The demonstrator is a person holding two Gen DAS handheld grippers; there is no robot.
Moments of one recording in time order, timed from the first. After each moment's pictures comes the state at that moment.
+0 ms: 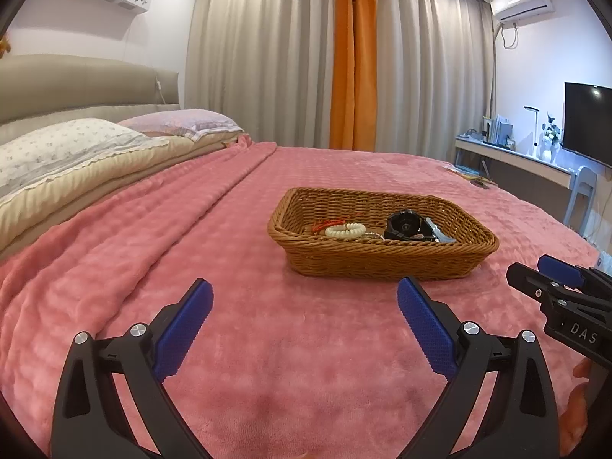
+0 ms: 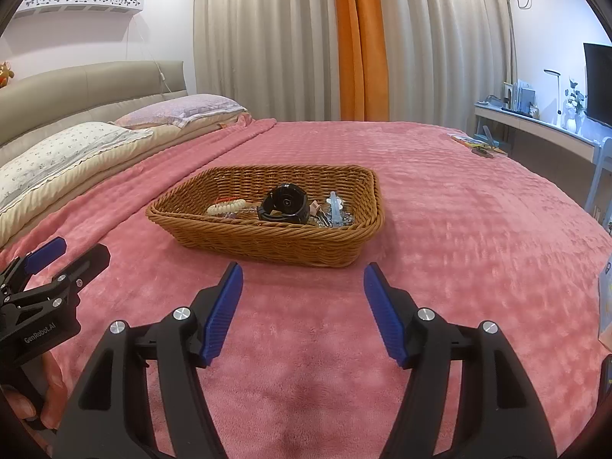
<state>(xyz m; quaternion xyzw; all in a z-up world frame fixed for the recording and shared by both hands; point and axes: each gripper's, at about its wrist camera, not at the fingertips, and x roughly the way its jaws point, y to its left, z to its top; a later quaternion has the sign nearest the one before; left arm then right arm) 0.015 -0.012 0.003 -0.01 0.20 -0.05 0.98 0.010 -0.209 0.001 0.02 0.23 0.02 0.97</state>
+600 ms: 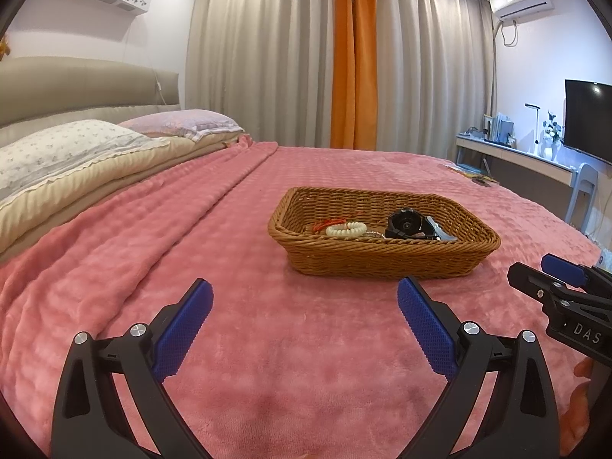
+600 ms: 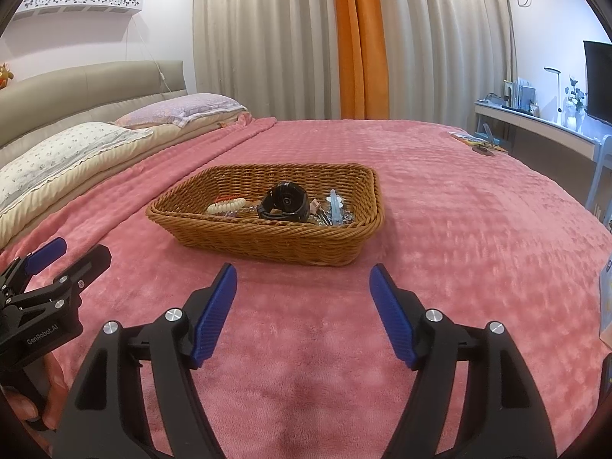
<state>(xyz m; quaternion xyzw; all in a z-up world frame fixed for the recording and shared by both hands) 0.015 -0.012 0.003 -0.01 0.20 -0.05 0.98 0.010 -0.209 0.000 0.02 0.24 0.03 0.97</state>
